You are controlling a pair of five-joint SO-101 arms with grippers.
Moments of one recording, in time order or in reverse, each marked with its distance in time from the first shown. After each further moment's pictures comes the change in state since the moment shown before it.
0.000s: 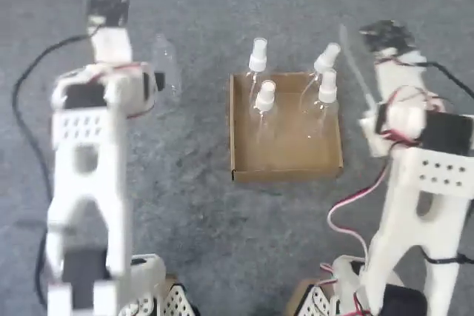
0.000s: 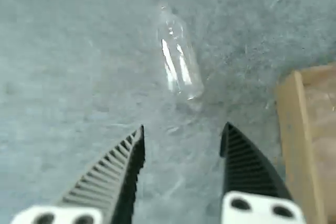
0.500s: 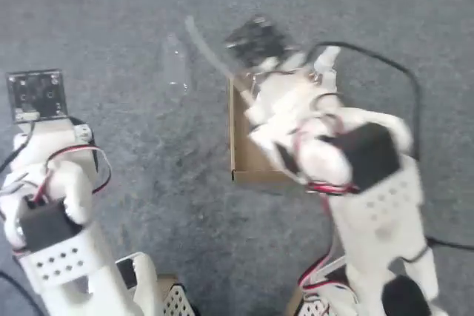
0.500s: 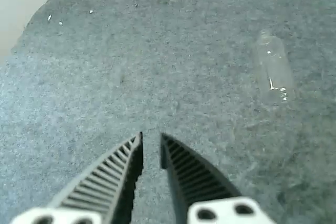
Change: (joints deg) left arm -18.5 -49.3 27.1 6.3 -10.0; right arm -39.7 1.5 -20.5 8.0 -15.6
